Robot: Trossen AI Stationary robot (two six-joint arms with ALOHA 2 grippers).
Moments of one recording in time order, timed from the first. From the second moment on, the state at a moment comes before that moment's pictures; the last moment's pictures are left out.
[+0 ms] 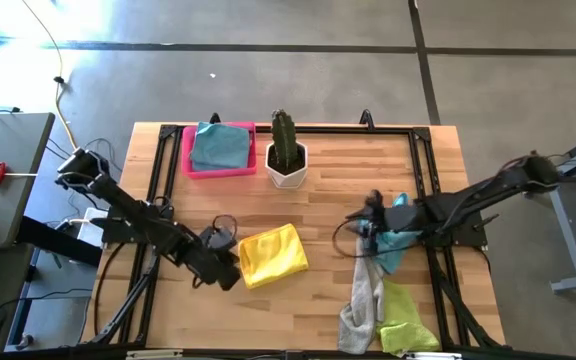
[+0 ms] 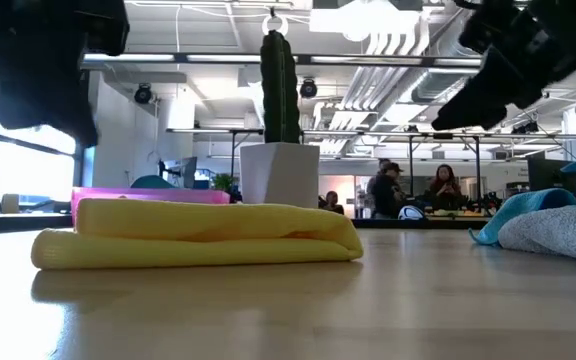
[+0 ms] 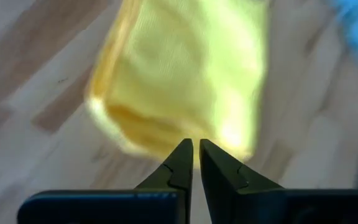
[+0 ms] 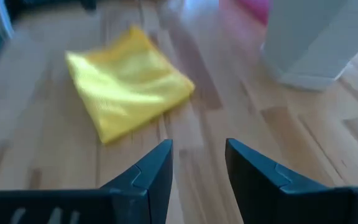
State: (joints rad) left arm -0.49 1.36 0.75 -0.44 -0.40 -1.19; right arm 0.29 0.92 0.40 -0.01 0.35 0.33
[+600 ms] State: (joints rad) left arm -0.46 1.38 0.70 -0.23 -0.44 -1.26; right arm 0.24 0.57 0.10 0.10 0.46 0.34
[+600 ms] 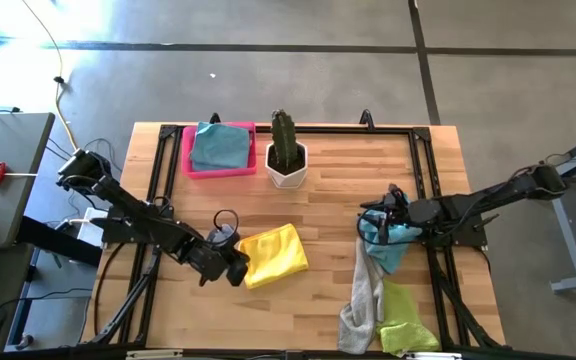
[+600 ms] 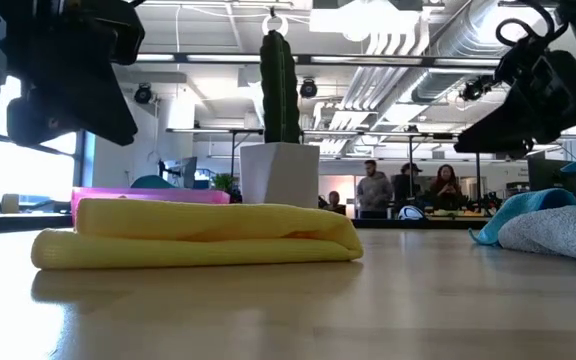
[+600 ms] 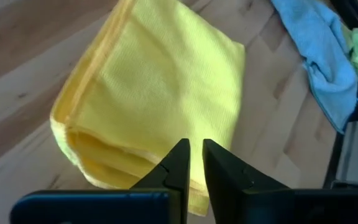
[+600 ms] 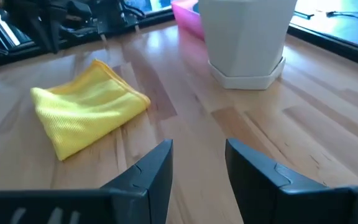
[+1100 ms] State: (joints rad) left arm -0.48 1.41 0.70 -0.06 -0.47 -1.41; right arm 0.24 0.58 0.10 0.08 0.46 0.34
